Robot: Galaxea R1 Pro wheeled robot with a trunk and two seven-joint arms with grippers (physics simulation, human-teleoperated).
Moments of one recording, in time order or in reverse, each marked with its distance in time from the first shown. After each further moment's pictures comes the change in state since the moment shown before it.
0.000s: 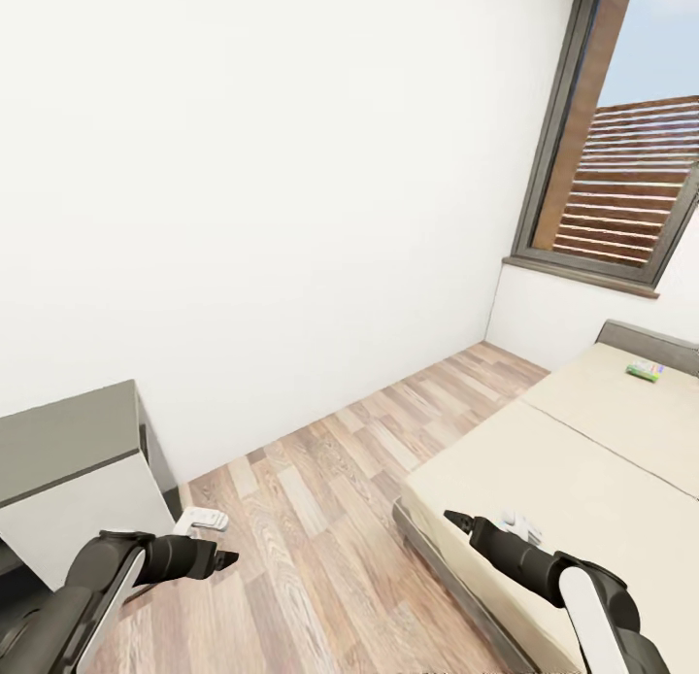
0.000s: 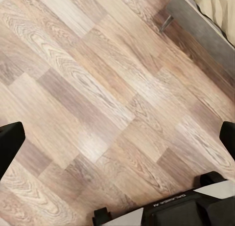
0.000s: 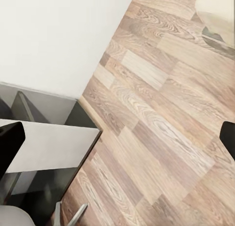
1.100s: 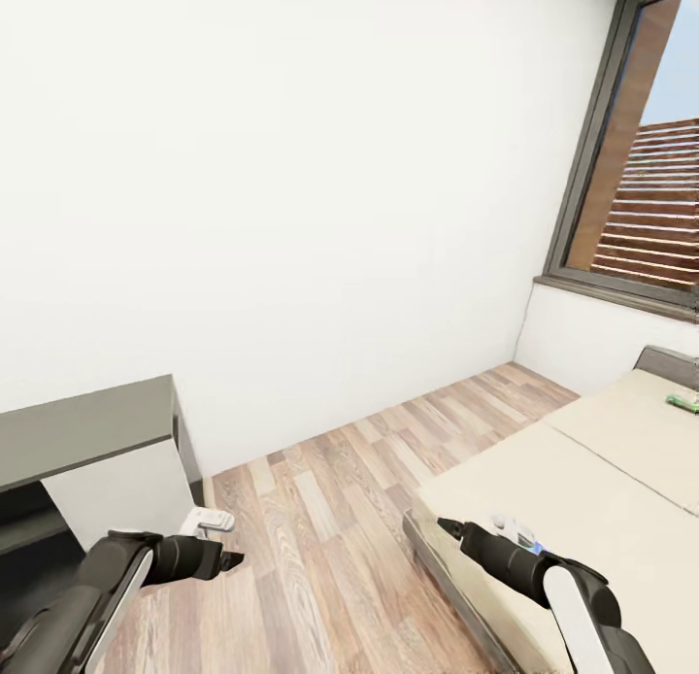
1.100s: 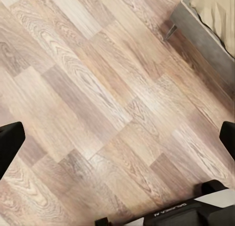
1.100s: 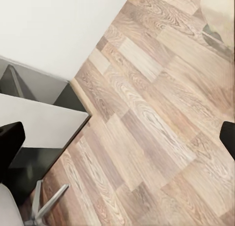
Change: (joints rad) left arm -0.001 -0.020 -0.013 0.000 -0.003 0.003 0.021; right arm -0.002 0.000 0.071 0.013 0.007 -0.027 -0.099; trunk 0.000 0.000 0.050
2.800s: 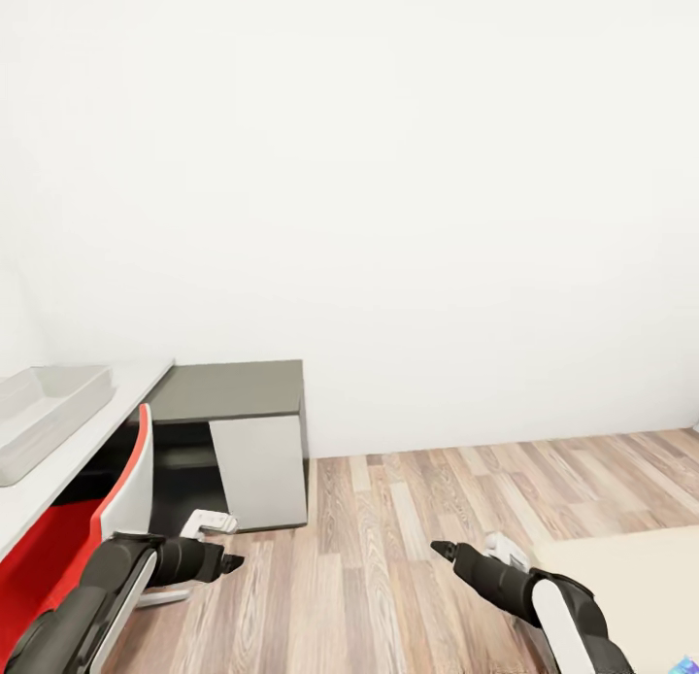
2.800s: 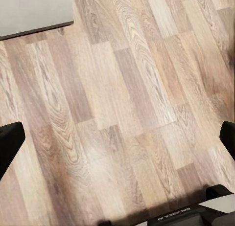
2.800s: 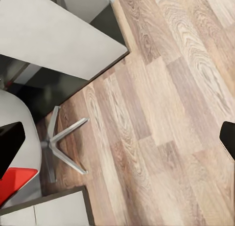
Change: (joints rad) left arm -0.002 -0.009 -0.006 0.019 -0.001 -0.003 0.030; right arm 0.003 0.020 0.004 0.105 0.014 -0.003 -0.008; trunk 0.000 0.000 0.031
